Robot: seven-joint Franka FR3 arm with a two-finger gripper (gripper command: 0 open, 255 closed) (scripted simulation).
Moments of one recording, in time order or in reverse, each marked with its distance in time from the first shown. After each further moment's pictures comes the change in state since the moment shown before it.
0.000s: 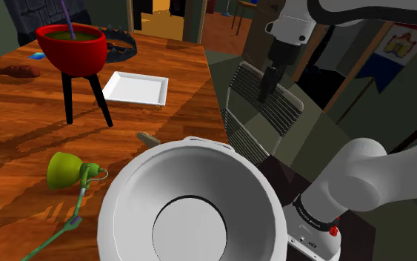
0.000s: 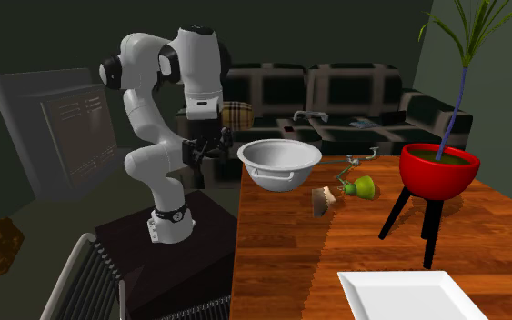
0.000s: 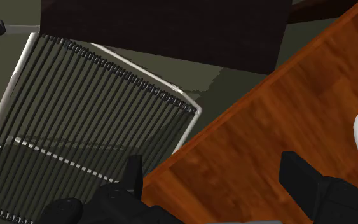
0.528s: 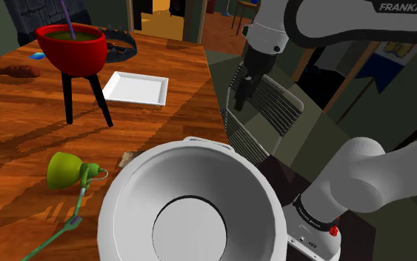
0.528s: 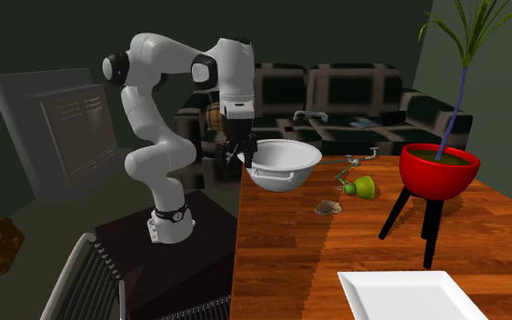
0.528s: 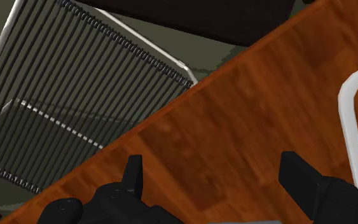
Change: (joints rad) arm 0.053 0.067 0.159 -0.012 0.007 0.158 0.103
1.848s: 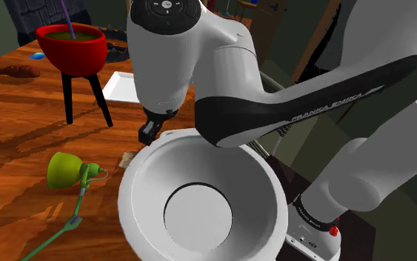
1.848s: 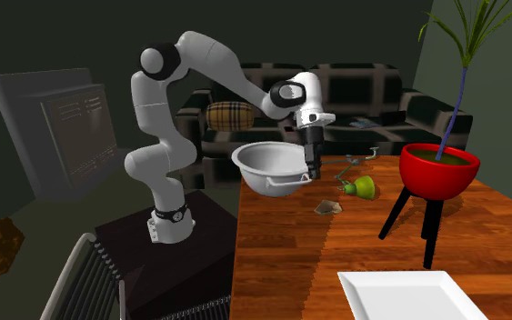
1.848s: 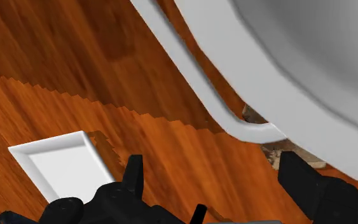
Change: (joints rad) arm -0.045 0.534 0.590 0.277 -0.546 0.322 0.606
